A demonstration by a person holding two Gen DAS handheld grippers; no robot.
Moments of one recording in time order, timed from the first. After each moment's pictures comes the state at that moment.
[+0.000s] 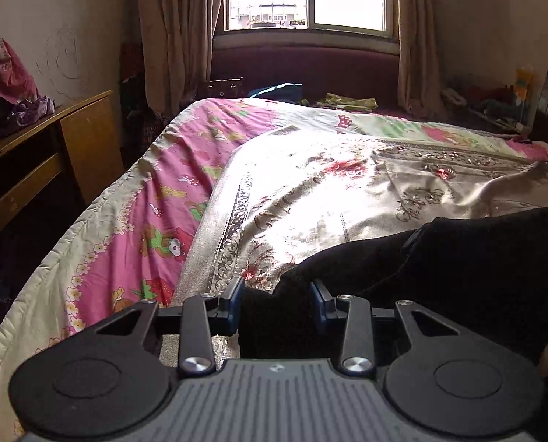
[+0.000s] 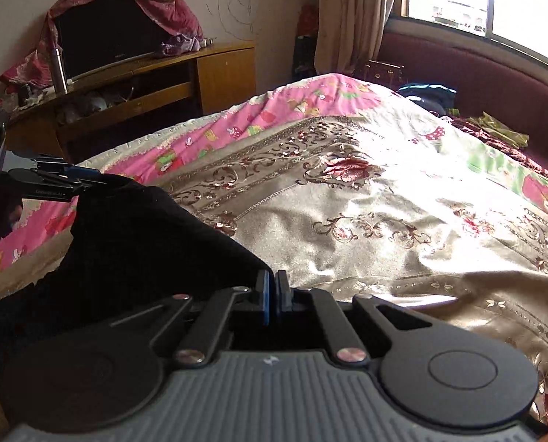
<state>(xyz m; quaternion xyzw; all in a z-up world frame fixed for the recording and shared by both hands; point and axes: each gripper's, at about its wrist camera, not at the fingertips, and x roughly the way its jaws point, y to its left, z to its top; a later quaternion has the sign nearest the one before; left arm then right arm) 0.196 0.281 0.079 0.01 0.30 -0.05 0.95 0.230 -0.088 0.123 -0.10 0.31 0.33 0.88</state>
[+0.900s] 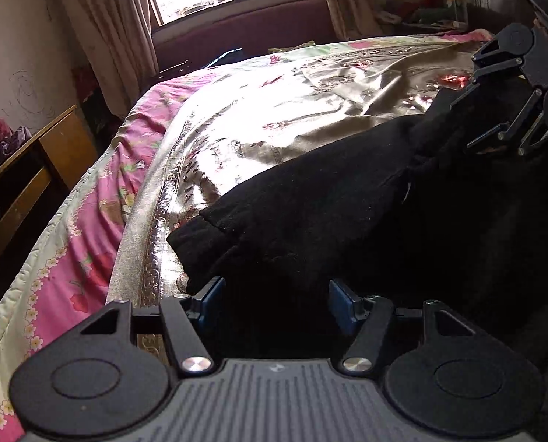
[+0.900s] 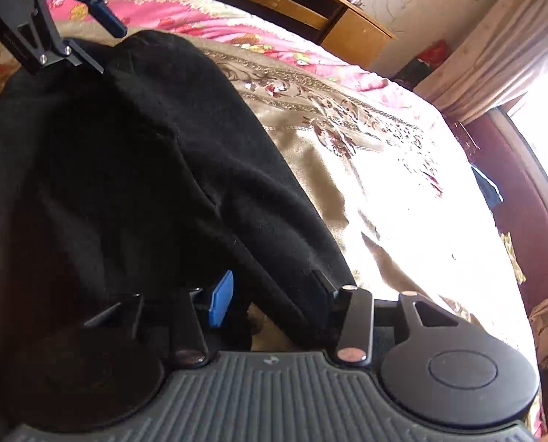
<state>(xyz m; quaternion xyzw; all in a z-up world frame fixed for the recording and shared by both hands) 0.036 0.216 -0.007 0.17 0.35 -0.10 0.92 0.134 -0.005 -0.017 -0.46 0.25 0.37 0.76</state>
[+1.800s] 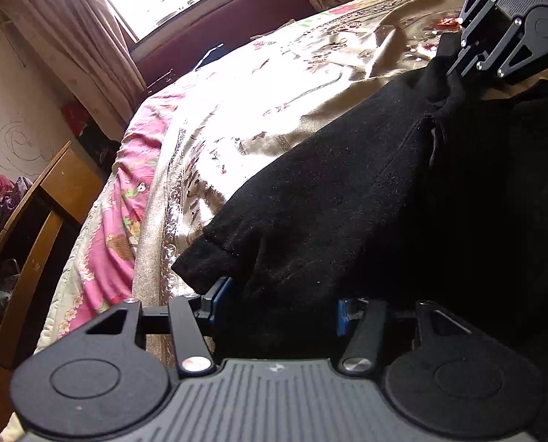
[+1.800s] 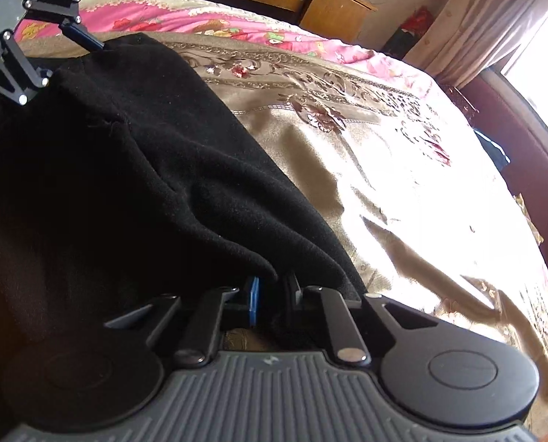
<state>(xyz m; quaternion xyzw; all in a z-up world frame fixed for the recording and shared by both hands) 0.078 0.207 -0.026 0.28 0.35 -0.08 0.89 0.172 -0.007 -0.016 -0.35 0.31 0.36 0.81</state>
